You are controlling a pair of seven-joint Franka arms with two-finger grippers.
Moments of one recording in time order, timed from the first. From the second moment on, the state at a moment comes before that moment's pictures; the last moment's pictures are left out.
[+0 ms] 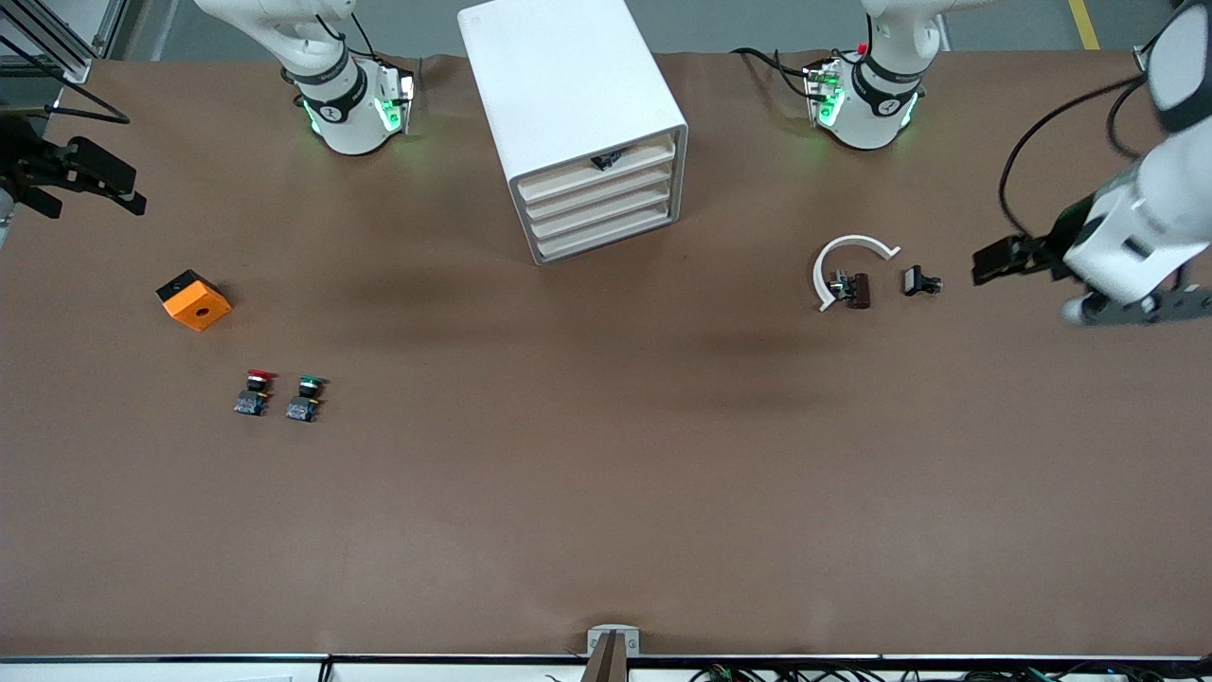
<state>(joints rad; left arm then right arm) 0.15 0.16 -0.28 -1.59 0.00 1.57 -0.16 -0.05 -0.13 0.00 -1.66 0.02 1.49 -0.07</state>
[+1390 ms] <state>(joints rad) -0.37 0.77 -0.29 -1.42 -0.22 1.72 -2.00 -0.20 0.16 -0.01 -1.56 0.01 1.58 -0.24</state>
